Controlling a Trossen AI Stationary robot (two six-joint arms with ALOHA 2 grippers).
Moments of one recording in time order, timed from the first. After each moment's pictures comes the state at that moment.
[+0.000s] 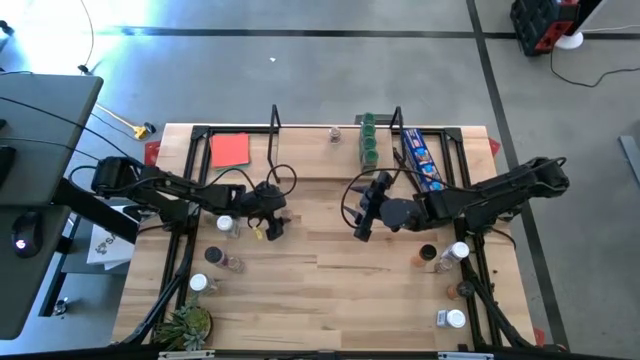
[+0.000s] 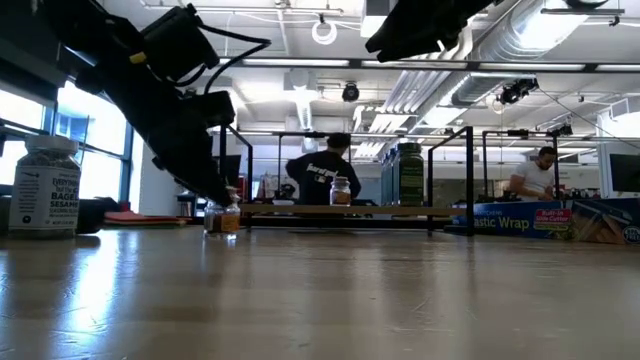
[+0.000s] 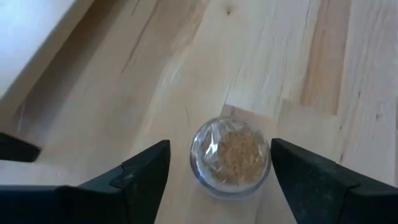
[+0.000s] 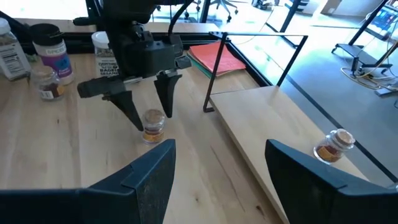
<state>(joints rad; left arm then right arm) 0.02 1.39 0.53 0.01 -0.19 -0.24 0.24 1.36 0.97 -0.14 0.66 0.13</state>
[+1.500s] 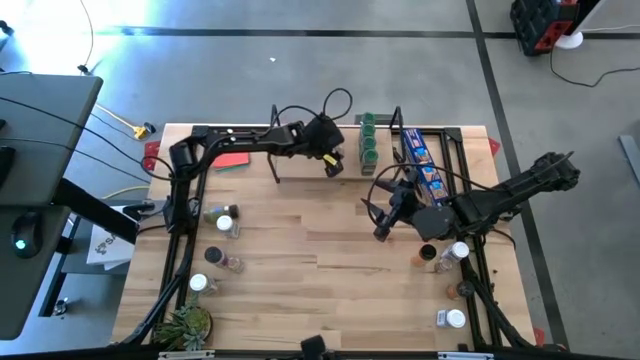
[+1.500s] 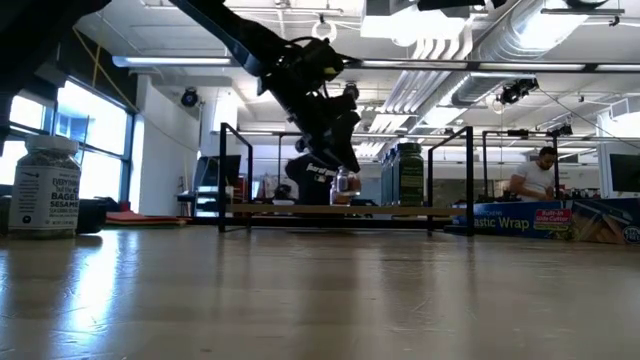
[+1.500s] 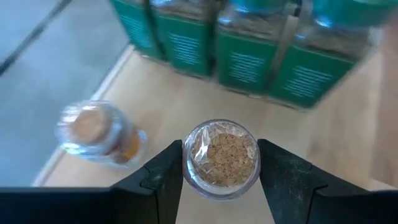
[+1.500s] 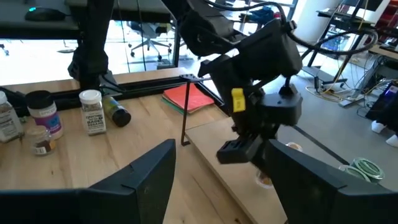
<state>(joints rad) 0.41 2.00 1.50 -0.27 -0.06 0.06 0.41 1.19 0.97 -0.21 0.96 0.21</state>
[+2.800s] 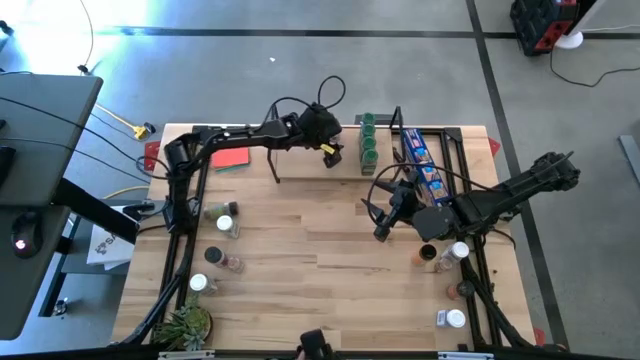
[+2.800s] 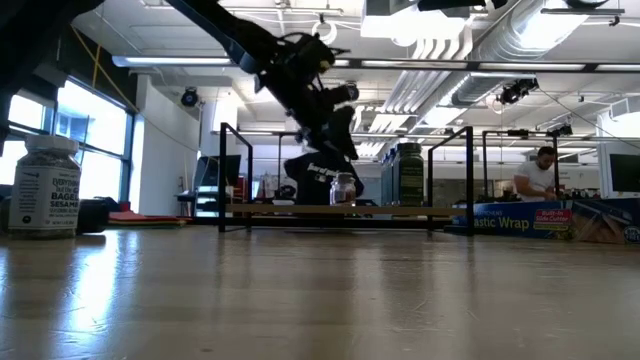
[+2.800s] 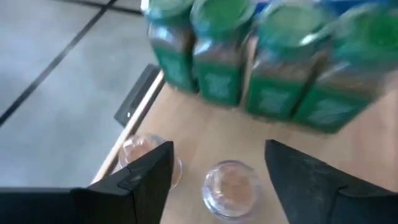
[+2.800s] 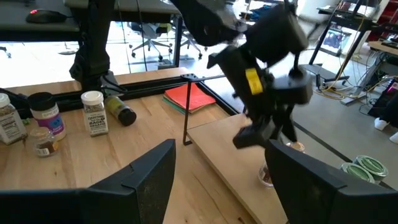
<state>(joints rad) 0.45 1.96 1.50 -0.21 -0.05 0.14 0.41 1.19 0.97 -0.21 0.96 0.23</state>
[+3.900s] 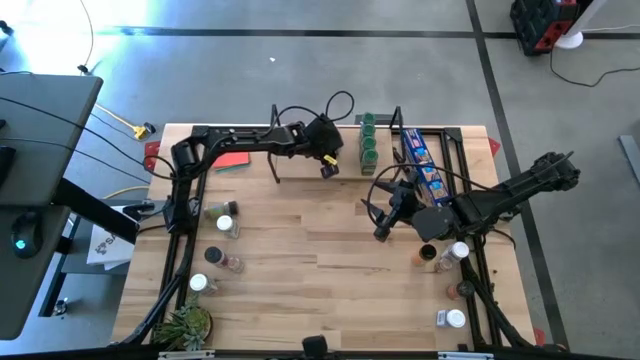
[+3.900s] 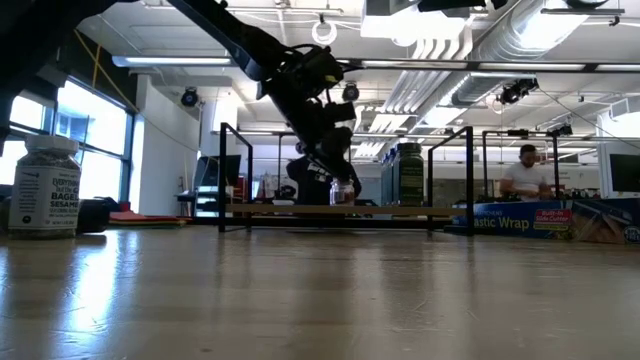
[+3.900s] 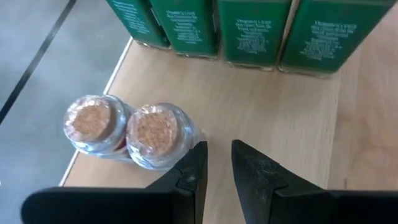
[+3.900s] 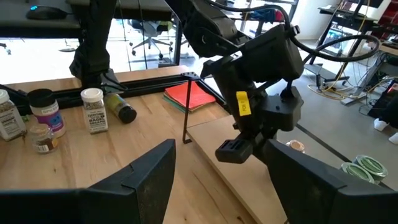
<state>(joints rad) 0.42 2.02 1.50 -0.30 -0.09 0.22 0.41 1.19 0.97 -0.21 0.95 0.22</state>
